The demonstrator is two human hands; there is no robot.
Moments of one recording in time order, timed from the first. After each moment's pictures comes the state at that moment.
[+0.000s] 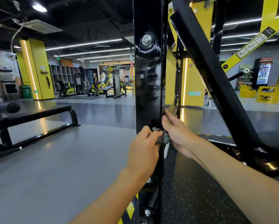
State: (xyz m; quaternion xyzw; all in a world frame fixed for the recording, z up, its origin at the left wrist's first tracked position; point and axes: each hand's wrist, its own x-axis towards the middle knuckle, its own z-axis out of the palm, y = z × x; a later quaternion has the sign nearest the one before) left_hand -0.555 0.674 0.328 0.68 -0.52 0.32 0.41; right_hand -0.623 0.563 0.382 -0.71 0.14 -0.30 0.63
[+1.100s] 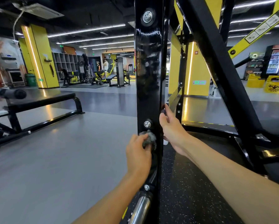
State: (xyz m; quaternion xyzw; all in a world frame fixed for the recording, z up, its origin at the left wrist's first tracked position) left_hand -0.566 0.680 0.259 0.74 -0.34 0.19 0.55; right_hand -0.627 0.575 0.333 -0.74 0.16 -0.29 0.59
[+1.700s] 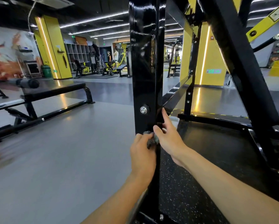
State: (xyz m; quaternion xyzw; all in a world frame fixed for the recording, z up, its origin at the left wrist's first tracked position) left_hand -0.598 0.665 0.221 0.76 -0.31 0.21 0.54; right_hand -0.637 0.571 0.262 -0.75 0.14 -0.27 0.59
